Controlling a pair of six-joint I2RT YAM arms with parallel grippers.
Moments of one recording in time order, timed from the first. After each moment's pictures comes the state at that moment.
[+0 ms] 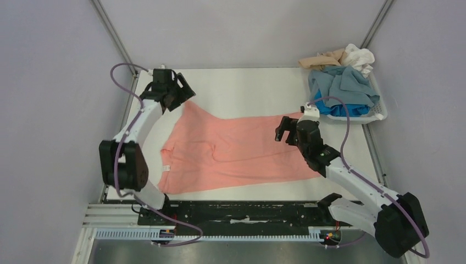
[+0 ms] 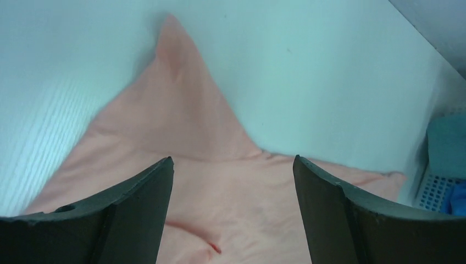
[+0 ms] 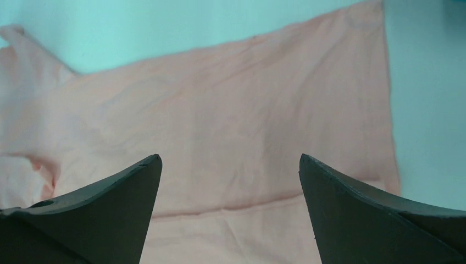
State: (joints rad) left arm -0.12 1.50 1.23 -0.43 0.00 -0.66; right arm 0.51 0.98 0.53 -0.05 0.29 0.50
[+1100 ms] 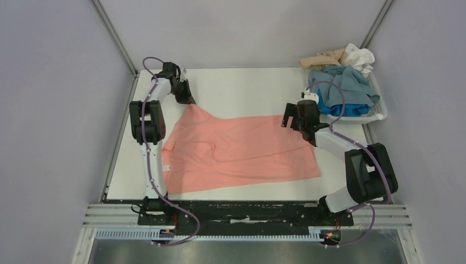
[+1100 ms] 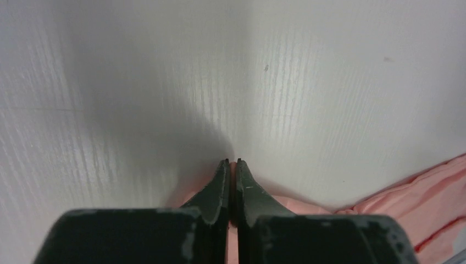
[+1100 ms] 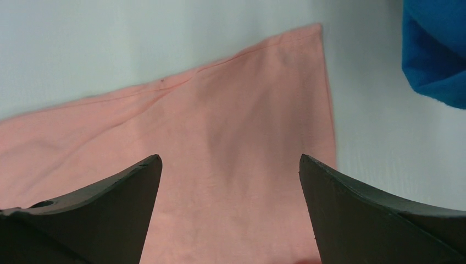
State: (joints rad) left arm 0.00 2.40 2.02 -0.72 0.37 -0.23; right arm 0.26 1.51 0.78 0.04 0.24 0.35
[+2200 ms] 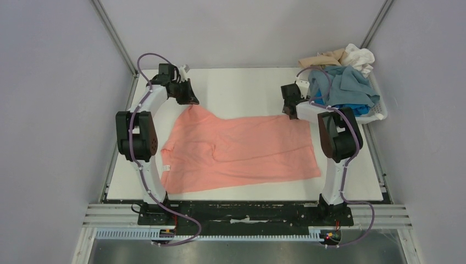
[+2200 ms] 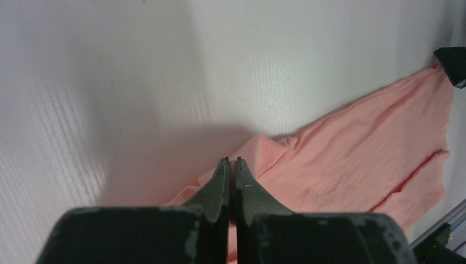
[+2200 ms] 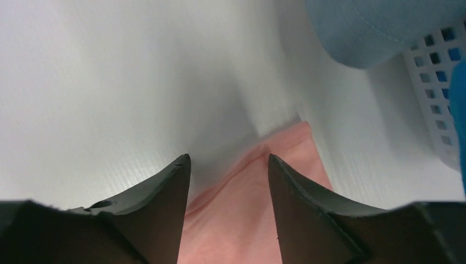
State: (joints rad) left arm -0.04 2.02 1.61 -0.54 0.47 -0.16; right arm 0.26 2.04 1.30 -0.14 0.56 0.42
